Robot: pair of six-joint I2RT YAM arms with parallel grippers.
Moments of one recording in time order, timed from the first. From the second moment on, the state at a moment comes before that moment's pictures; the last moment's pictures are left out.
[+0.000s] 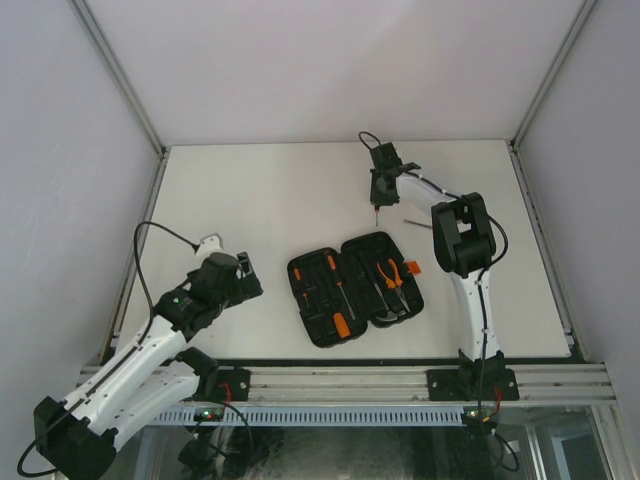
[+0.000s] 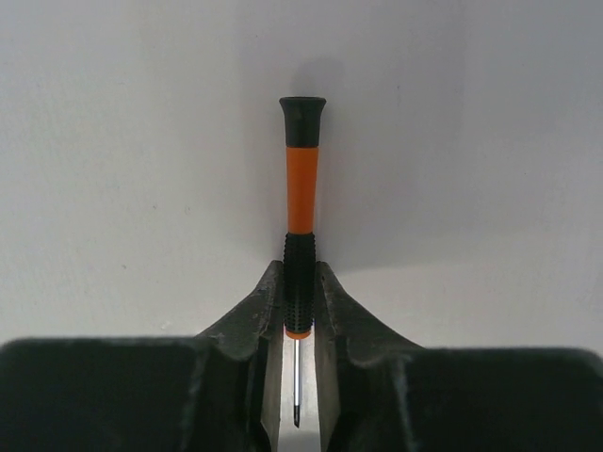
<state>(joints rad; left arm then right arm) -0.54 0.75 0.57 -0.67 -0.38 -0.75 0.34 2.29 1.80 -0.51 0.13 0.39</state>
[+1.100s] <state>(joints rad) -0.53 0.81 0.57 -0.51 -0.26 -0.71 0.45 1.44 1.27 -0.40 0.08 0.32</state>
